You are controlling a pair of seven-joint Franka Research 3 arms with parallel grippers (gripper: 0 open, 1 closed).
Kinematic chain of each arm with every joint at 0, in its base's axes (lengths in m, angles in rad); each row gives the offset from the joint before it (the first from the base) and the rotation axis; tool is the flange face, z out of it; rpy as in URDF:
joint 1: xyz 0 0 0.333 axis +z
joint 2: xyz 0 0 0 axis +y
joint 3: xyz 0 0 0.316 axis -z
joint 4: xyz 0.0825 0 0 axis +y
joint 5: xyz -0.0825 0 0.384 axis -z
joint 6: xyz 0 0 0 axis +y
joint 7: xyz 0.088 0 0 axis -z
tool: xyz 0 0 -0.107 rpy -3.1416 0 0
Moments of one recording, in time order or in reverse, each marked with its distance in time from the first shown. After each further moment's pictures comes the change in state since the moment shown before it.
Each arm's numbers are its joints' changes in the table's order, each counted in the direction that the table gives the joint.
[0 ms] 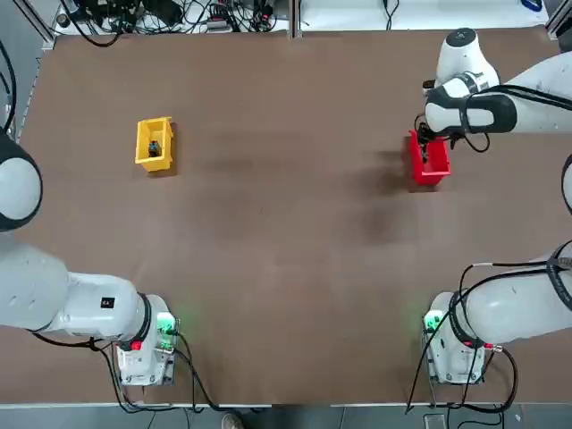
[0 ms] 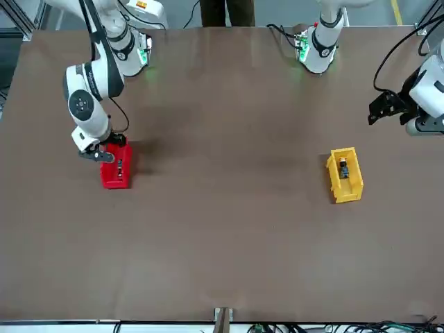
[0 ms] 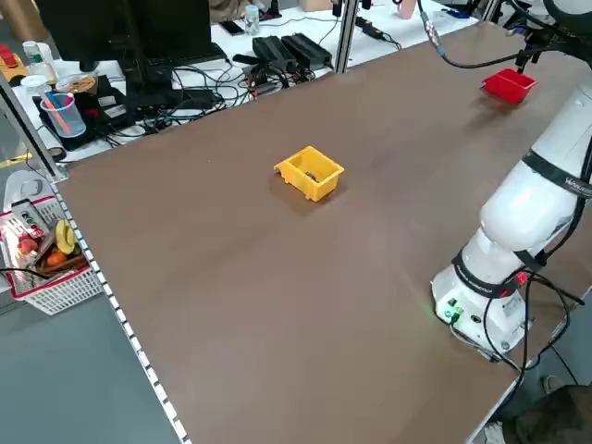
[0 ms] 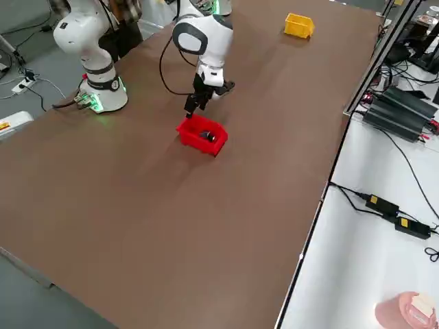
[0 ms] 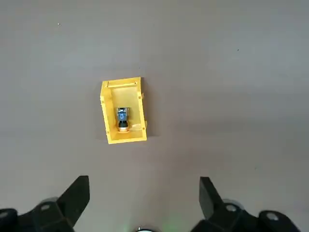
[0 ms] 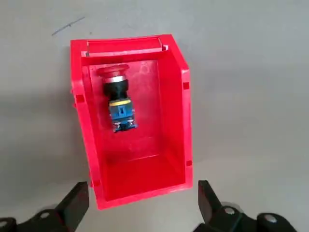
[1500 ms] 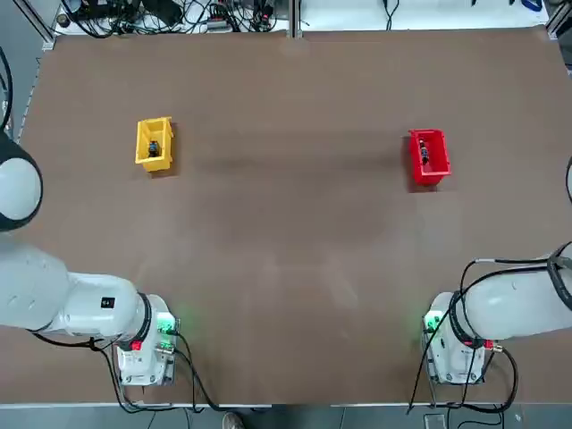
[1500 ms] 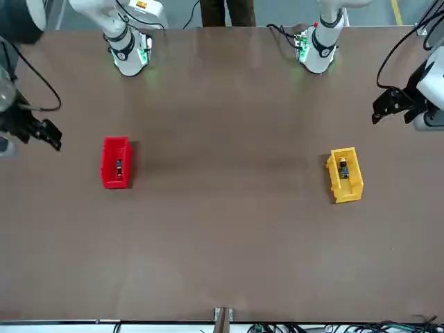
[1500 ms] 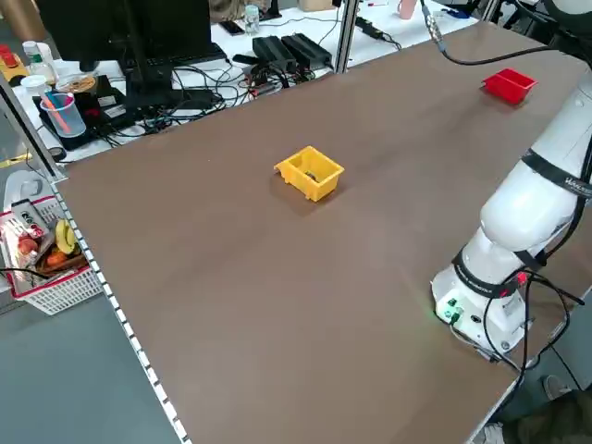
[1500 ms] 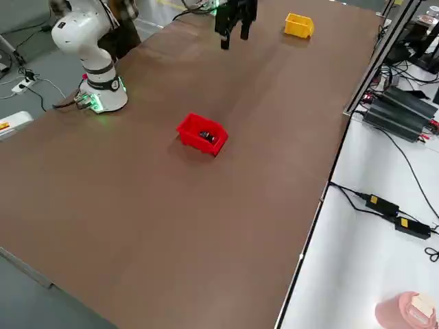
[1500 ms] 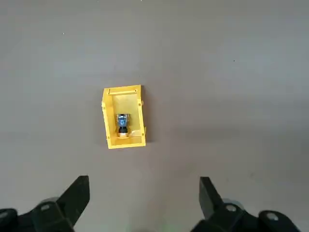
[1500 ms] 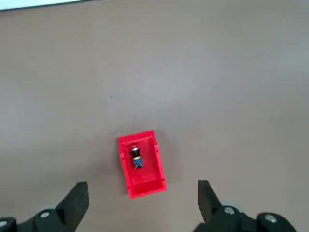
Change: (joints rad) left arm 0.001 0.000 0.004 -0.036 0.000 0.001 -0.017; right arm -0.085 0.001 0.003 -0.917 -0.179 0.668 -0.181
